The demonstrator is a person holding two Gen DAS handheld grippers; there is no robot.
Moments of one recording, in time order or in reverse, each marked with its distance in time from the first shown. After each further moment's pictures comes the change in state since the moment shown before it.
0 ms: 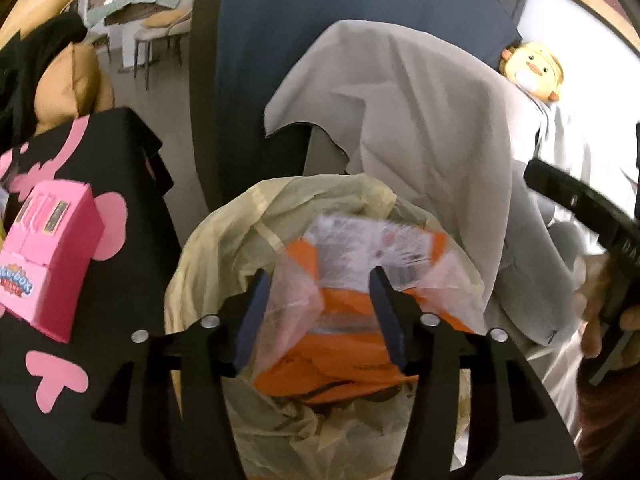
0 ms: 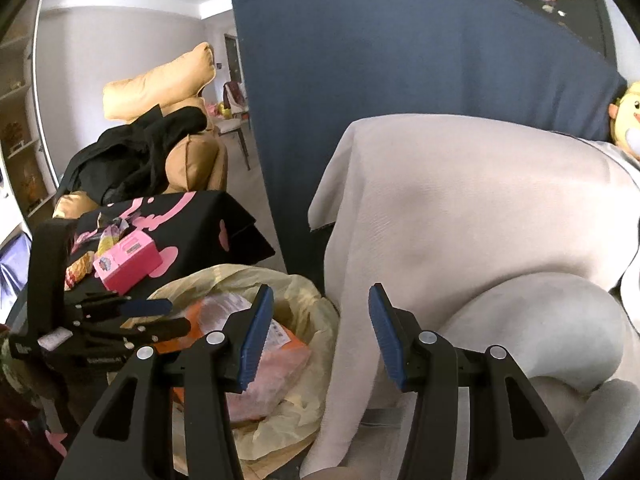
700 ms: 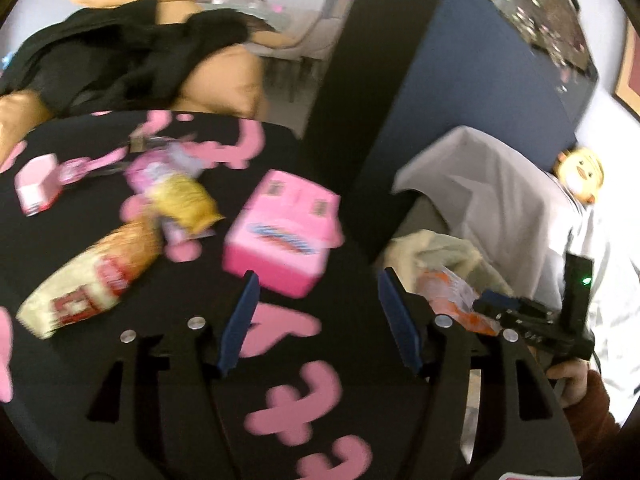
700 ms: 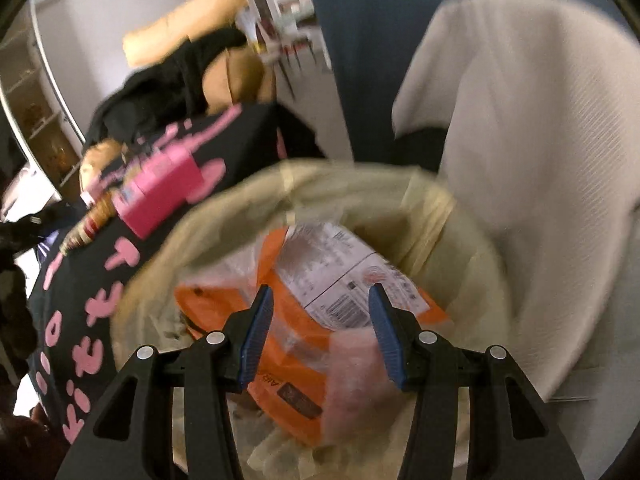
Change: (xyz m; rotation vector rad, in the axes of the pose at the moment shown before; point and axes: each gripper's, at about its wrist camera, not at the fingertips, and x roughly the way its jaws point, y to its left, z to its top) left arm -0.139 0.138 -0.052 -0.268 -0.188 0.160; right arm 0.098 0.064 -0.051 0.030 0.298 0.183
